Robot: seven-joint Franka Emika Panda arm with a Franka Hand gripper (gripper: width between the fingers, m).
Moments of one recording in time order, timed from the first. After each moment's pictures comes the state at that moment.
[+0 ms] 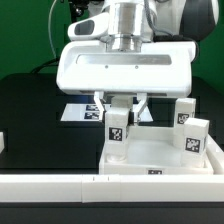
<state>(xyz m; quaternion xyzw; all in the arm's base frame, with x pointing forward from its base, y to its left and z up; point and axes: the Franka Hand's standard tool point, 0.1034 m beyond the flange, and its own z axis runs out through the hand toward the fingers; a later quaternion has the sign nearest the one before) 0.601 -0.010 0.077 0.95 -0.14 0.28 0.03</state>
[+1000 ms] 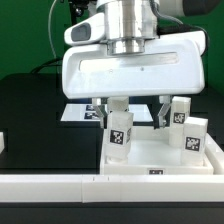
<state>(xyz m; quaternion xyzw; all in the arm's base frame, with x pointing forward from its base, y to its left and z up) 0.620 0.005 0.081 0.97 -0.20 0.09 -0.06</state>
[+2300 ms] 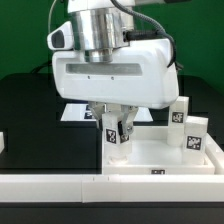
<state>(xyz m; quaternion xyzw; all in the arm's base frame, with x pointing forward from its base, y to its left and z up) 0.617 -0.018 0.073 0.89 -0.44 0.02 -0.07</state>
